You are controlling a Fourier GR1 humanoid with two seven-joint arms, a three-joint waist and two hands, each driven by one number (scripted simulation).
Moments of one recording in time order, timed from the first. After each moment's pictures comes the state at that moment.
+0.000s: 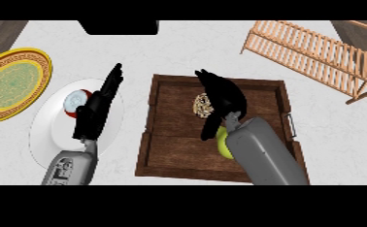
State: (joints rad) left arm -0.19 0.08 -0.05 -1.44 -0.14 0.01 0.03; right arm -0.53 0.00 0.35 -1.30 0.77 0.33 0.59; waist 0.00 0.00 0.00
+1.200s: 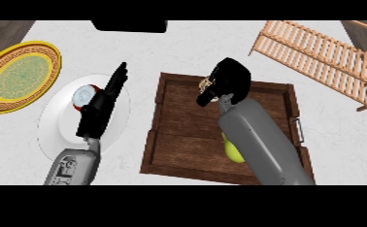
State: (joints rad) left arm -0.20 0.07 -0.06 -1.44 -0.16 -0.02 0.03; right arm -0.70 0.00 0.33 -1.10 0.85 -0.10 1.06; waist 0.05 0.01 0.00
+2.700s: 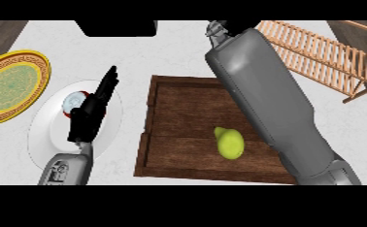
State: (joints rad) left arm -0.17 0.09 -0.02 -1.44 -0.14 -0.01 0.02; right arm -1.17 -0.03 0.17 -1.14 1.44 -0.27 1.25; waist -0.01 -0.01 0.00
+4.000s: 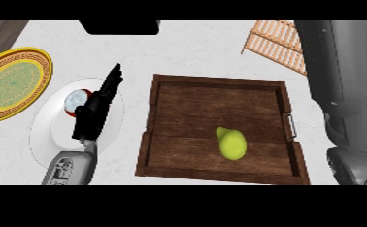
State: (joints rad) left arm -0.19 0.07 -0.03 -1.43 -0.15 -0.01 0.03; right arm -1.25 -0.21 -0.15 -1.10 1.65 -0.10 1.06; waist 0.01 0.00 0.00
